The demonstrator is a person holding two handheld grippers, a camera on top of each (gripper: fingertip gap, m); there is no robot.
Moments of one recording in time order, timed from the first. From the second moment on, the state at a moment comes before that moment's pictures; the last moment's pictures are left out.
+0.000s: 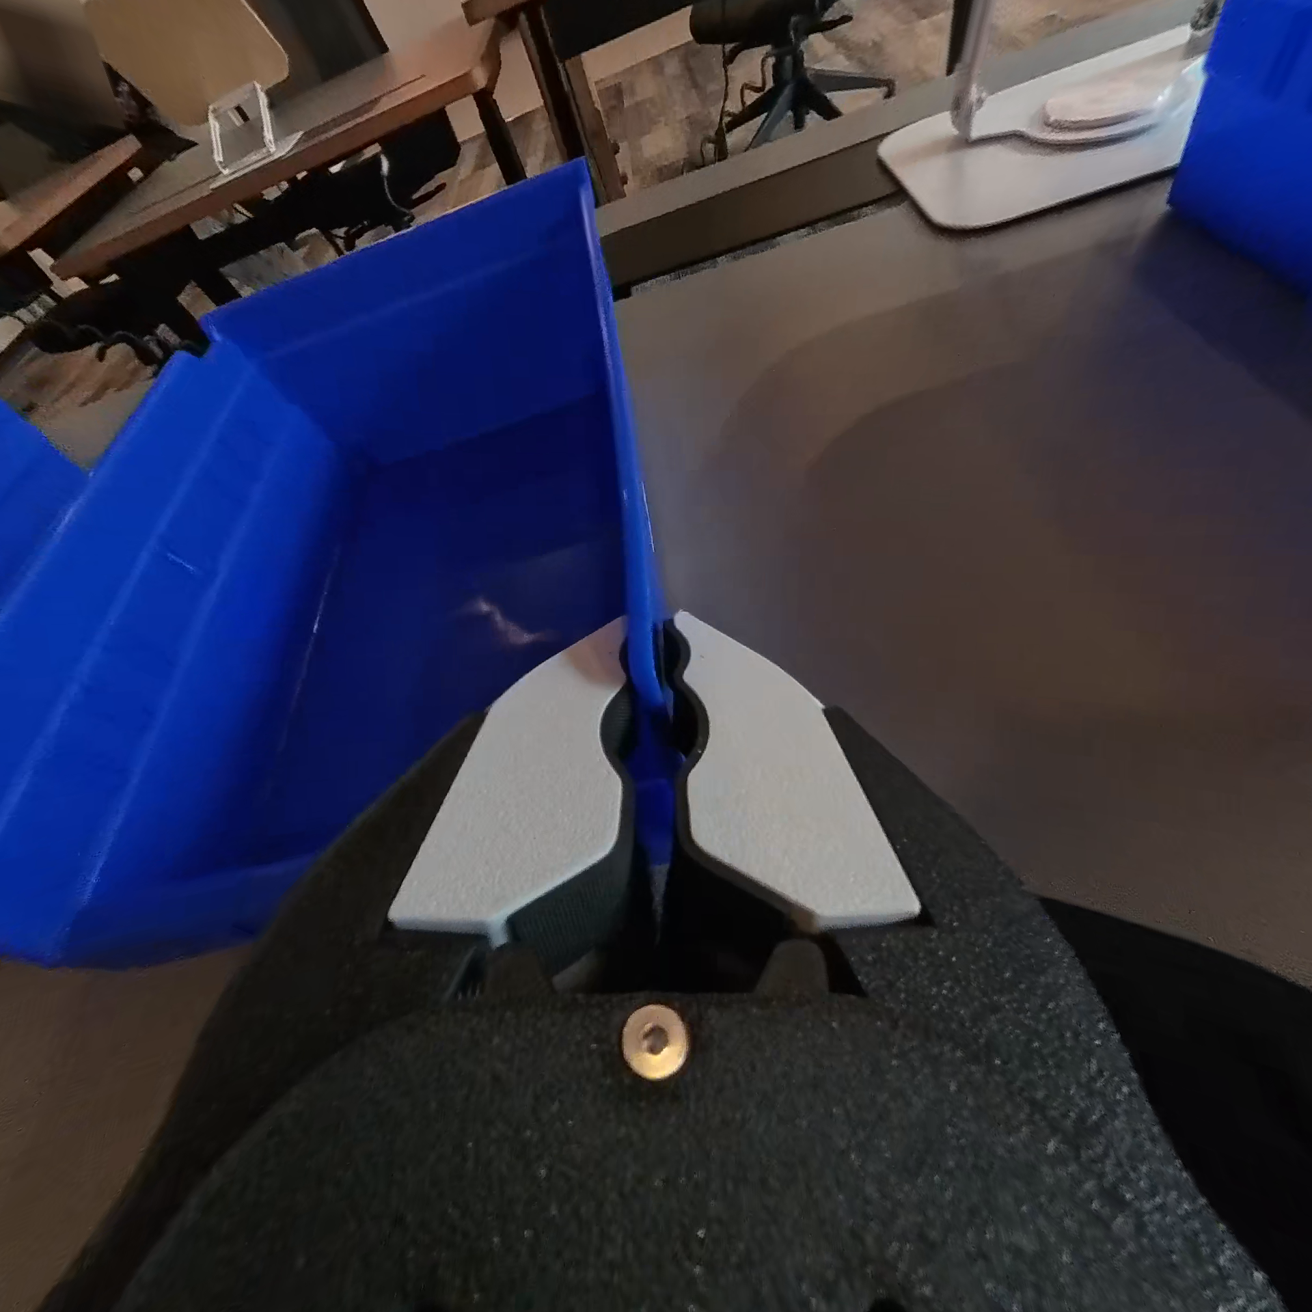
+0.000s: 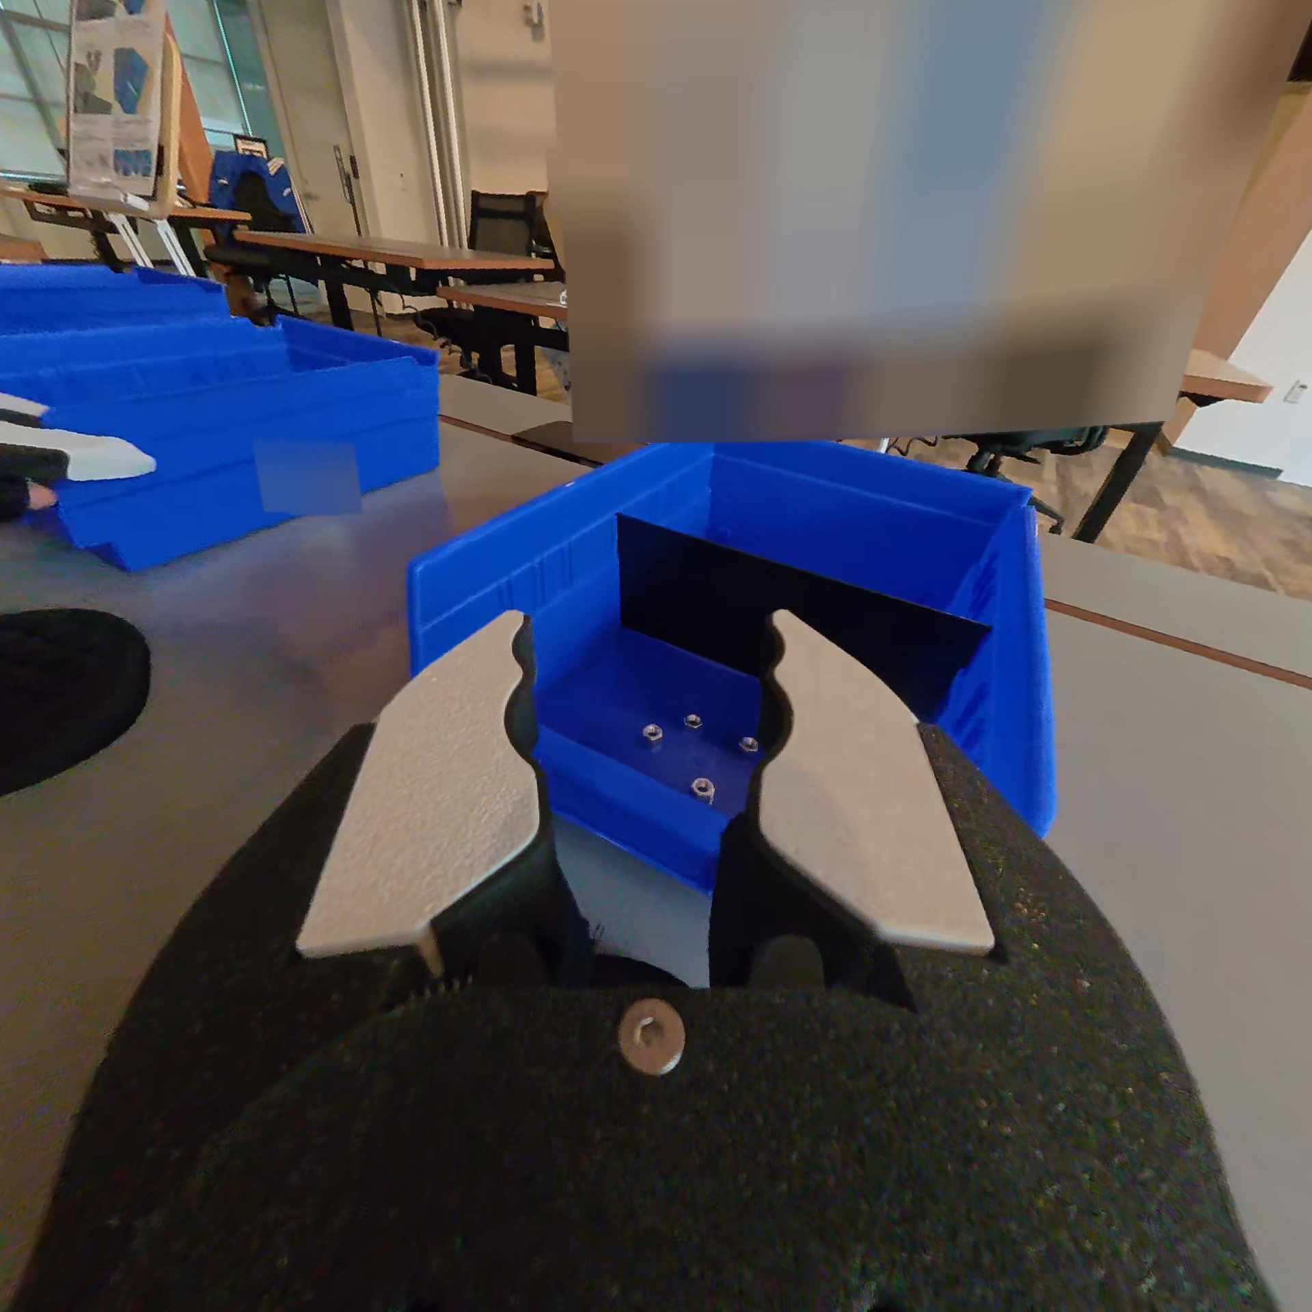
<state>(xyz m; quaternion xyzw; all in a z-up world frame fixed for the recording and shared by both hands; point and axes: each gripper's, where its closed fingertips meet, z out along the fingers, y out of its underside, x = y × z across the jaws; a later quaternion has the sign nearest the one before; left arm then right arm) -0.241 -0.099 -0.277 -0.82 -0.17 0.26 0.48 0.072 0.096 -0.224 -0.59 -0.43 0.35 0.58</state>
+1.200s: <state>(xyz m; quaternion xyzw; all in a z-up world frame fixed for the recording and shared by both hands) -0.076 0.029 -0.269 -0.82 -0.08 0.21 0.52 0.068 0.081 -0.224 -0.57 -0.45 0.36 0.58</state>
